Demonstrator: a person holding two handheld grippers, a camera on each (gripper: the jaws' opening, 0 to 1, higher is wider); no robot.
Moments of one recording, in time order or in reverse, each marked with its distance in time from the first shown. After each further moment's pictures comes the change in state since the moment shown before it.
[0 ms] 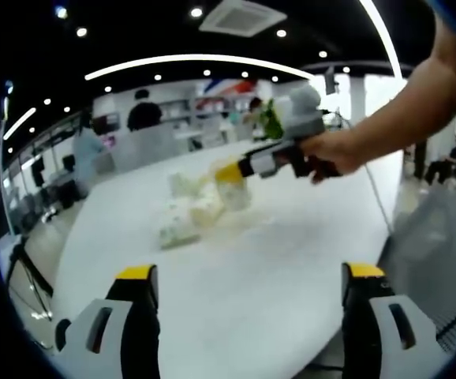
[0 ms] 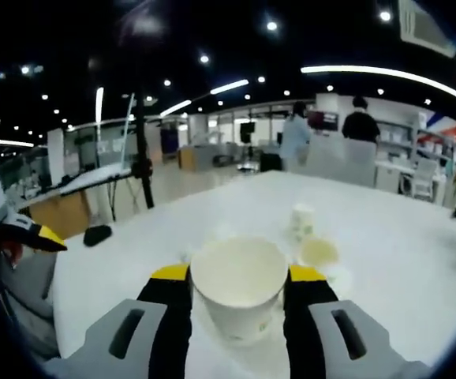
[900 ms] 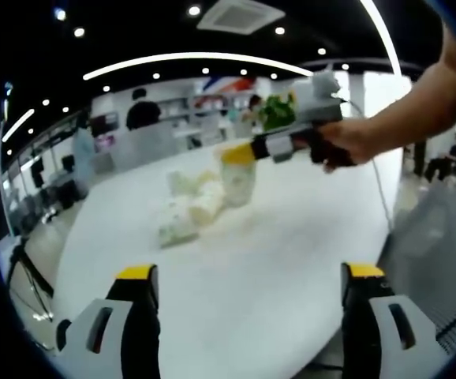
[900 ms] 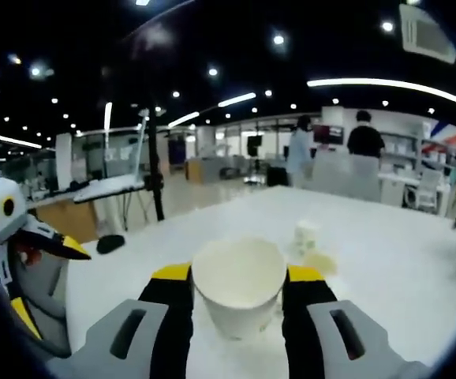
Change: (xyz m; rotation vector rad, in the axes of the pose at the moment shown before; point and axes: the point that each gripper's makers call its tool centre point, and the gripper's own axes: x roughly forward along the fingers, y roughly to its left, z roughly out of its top) left arm 0.002 0.000 -0.002 0.007 0.013 0.001; right arm -0.030 0.011 0.017 -0.018 -0.076 0.038
